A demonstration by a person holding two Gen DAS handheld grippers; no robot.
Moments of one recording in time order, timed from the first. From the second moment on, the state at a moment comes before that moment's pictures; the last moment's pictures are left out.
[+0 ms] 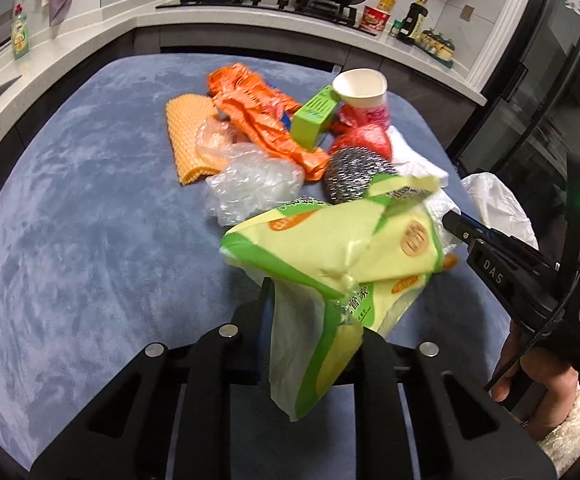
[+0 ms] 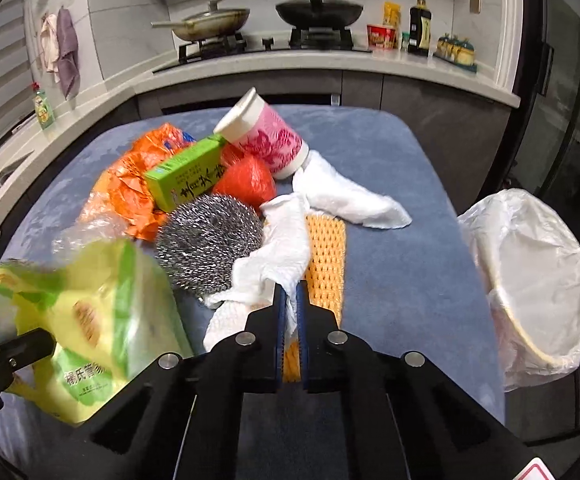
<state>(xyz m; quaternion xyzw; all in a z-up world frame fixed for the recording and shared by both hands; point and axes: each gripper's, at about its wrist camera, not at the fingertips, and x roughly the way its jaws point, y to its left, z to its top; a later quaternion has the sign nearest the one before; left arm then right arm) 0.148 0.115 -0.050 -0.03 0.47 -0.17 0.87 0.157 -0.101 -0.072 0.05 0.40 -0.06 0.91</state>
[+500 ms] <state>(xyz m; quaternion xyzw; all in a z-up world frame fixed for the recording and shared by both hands) 0.100 0.076 0.015 0.00 0.41 -0.23 0.88 0.084 -0.138 0.013 0.07 0.31 -0.09 0.94</state>
